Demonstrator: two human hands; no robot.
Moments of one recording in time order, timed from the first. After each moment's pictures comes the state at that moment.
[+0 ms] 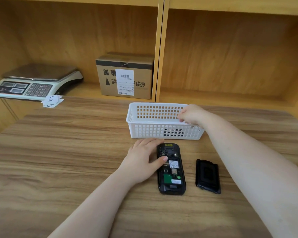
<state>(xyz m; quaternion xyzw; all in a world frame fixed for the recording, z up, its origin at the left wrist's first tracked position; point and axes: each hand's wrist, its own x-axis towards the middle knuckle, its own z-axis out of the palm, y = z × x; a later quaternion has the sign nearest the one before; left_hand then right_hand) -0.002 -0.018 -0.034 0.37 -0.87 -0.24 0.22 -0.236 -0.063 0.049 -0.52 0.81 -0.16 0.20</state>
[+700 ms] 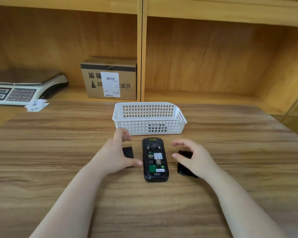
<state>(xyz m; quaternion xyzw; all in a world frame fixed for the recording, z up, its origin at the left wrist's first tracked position) 0.035 -0.016 -0.015 0.41 -0.83 -0.31 0.21 -0.208 0.115 -0.013 -0.58 0.69 -0.38 0.21</state>
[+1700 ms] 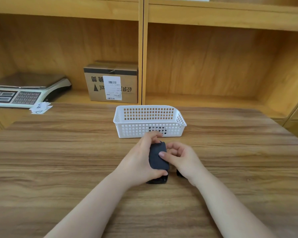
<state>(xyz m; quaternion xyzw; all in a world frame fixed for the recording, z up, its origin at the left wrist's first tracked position) -0.010 0.041 0.004 0.27 -0.85 -0.34 0.29 -0.176 0.102 -0.011 -0.48 0.59 -0.52 0.38</state>
